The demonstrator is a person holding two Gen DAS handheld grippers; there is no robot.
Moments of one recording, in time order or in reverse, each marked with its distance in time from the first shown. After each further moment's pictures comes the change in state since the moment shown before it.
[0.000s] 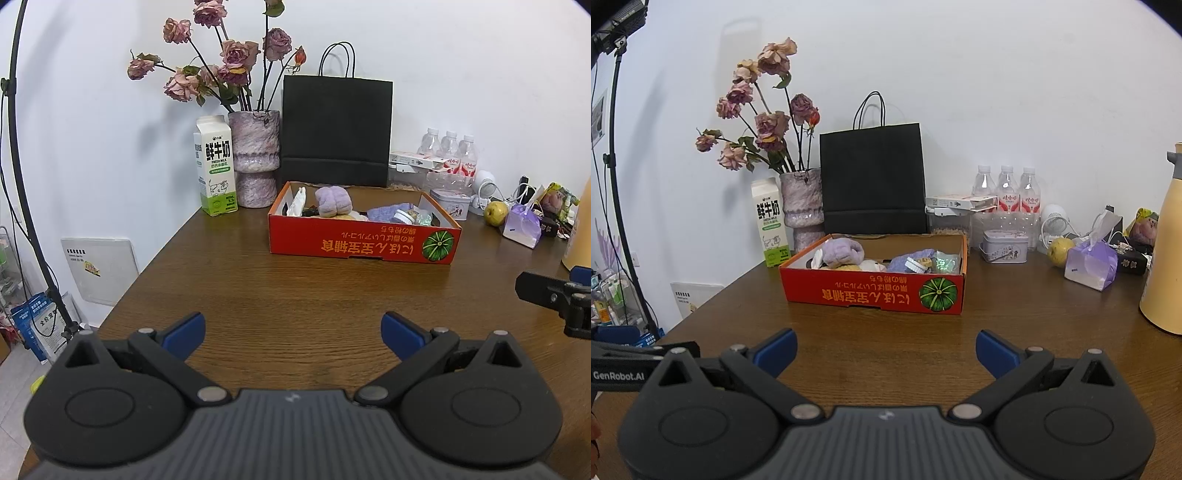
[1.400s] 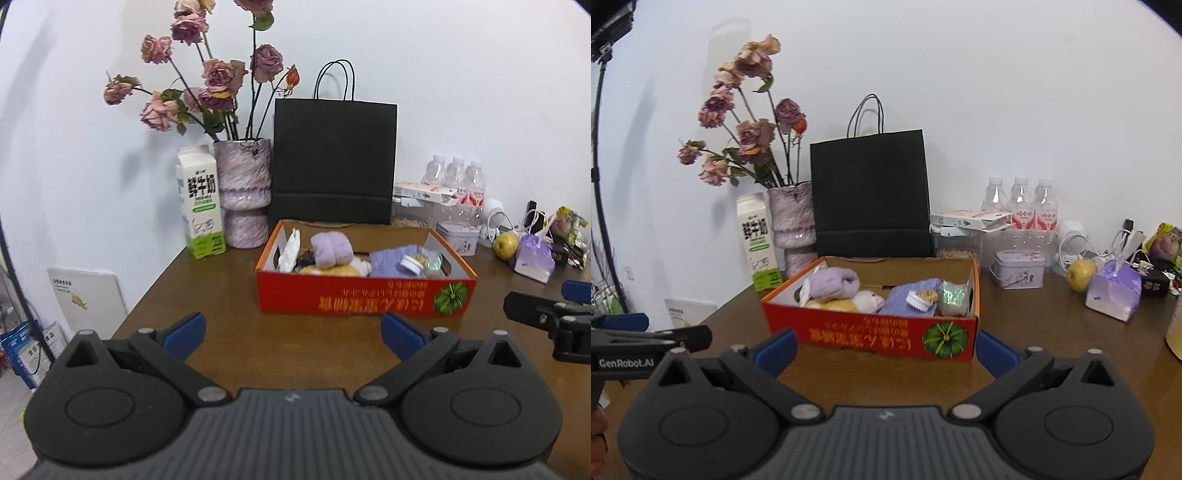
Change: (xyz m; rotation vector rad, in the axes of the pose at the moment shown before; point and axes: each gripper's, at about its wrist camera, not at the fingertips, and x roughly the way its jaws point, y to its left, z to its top) left arm 0.059 -0.008 0.051 0.006 -0.066 -0.010; right arm 0.063 -0.006 0.036 0.002 -0.024 0.012
